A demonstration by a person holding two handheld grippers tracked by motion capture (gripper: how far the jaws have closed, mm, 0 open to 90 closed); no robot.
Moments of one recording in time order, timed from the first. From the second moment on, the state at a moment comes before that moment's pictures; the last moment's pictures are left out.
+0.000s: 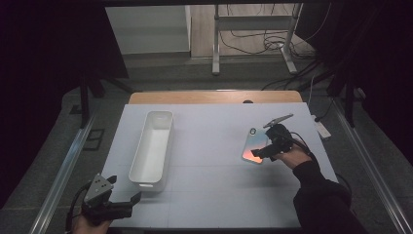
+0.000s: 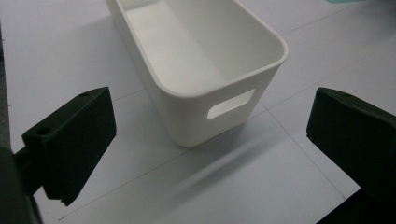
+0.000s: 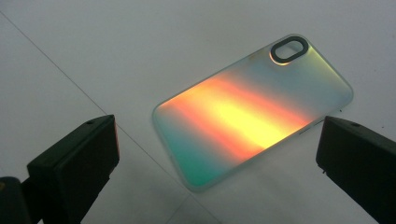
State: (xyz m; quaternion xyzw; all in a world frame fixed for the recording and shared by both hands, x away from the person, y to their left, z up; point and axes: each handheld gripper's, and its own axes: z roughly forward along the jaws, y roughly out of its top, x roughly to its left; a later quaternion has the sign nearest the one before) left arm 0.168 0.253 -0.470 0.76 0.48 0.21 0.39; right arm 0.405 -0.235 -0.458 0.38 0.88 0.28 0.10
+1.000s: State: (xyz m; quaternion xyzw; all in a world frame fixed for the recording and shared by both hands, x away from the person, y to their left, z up) left arm 0.168 0.252 -0.470 0.76 0.48 0.21 0.38; right arm 0.428 -0.220 -0.461 0.38 0.89 0.24 0.10
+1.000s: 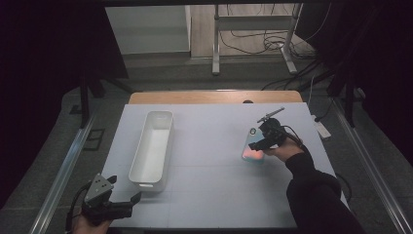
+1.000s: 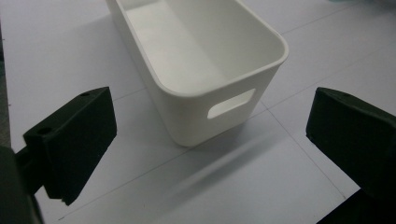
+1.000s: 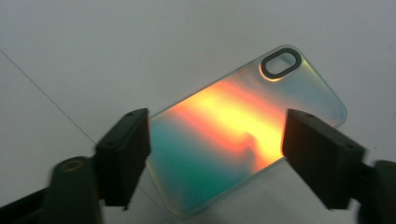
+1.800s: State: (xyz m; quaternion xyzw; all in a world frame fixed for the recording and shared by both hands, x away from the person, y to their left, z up) left arm 0.168 0.252 -0.470 0.76 0.48 0.21 0.38; right arm 0.433 -0.200 -0.473 0.34 0.91 0.23 0.06
